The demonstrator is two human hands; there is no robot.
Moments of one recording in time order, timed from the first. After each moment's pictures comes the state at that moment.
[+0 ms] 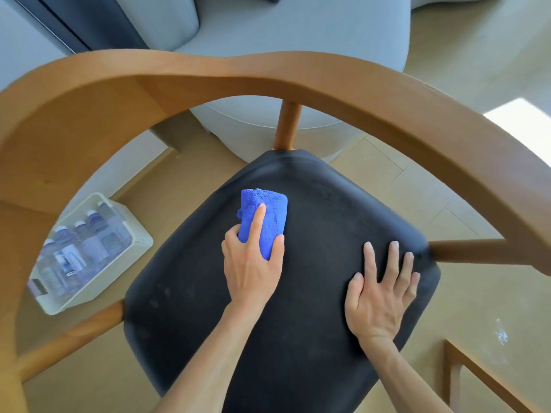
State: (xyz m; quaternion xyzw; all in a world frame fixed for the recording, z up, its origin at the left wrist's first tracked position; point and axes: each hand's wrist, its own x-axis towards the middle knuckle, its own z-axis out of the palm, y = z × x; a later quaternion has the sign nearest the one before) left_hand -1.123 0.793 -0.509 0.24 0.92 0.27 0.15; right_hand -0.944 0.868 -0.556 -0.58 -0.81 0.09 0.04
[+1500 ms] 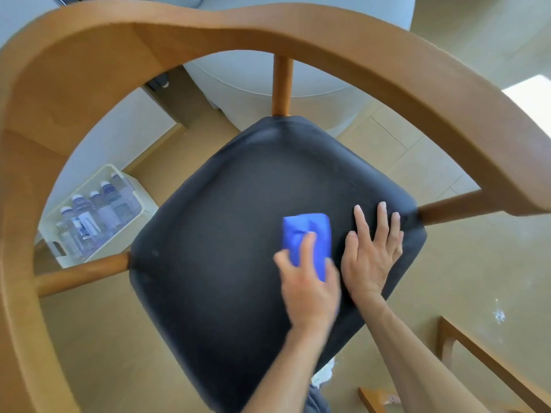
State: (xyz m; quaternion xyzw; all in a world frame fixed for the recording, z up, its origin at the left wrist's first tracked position) left_hand -0.968 0.786 -0.494 0.14 0.91 0.33 0.21; right_hand -0.929 0.875 -0.552 -0.57 -0.79 0.19 0.11
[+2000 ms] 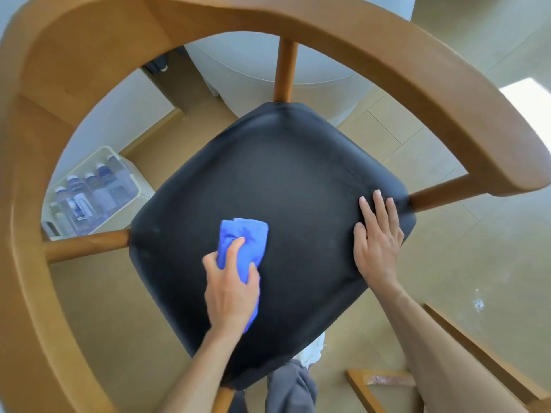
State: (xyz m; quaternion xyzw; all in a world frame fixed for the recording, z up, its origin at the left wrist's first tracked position) left_hand -1.021 0.682 -0.488 0.11 0.95 0.20 0.21; right_hand -0.897 0.886 -0.536 -0.50 -0.83 0.24 0.05
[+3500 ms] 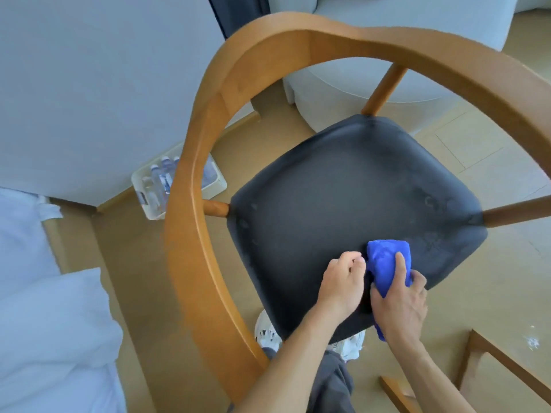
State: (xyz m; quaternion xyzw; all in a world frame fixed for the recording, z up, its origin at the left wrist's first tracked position) left_hand -1.003 0.677 -0.407 0.08 0.79 0.36 0.49; right_hand -0.897 0.736 -0.473 -0.56 -0.78 0.27 -0.09
